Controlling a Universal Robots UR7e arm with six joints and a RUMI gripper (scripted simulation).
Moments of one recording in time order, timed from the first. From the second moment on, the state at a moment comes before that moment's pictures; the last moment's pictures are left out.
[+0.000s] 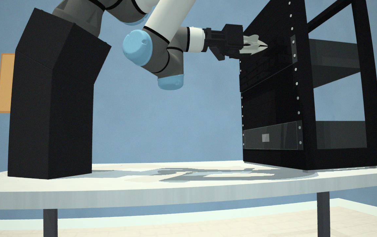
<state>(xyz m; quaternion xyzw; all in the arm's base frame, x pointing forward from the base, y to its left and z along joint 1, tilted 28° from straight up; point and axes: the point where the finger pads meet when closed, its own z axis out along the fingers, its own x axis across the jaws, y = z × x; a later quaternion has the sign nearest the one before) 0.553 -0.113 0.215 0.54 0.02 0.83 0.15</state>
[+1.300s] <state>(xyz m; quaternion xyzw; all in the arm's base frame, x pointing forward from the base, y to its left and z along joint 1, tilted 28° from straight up) 0.571 -0.115 0.223 0.54 0.03 0.83 0.15</state>
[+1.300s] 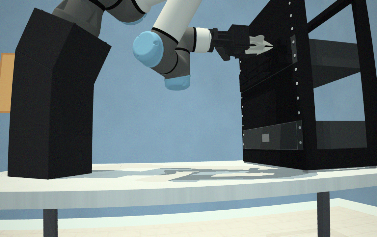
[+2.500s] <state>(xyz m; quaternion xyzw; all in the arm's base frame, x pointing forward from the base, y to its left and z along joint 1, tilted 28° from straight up) 0.583 -0.117 0.228 0.54 0.03 0.83 0.15</state>
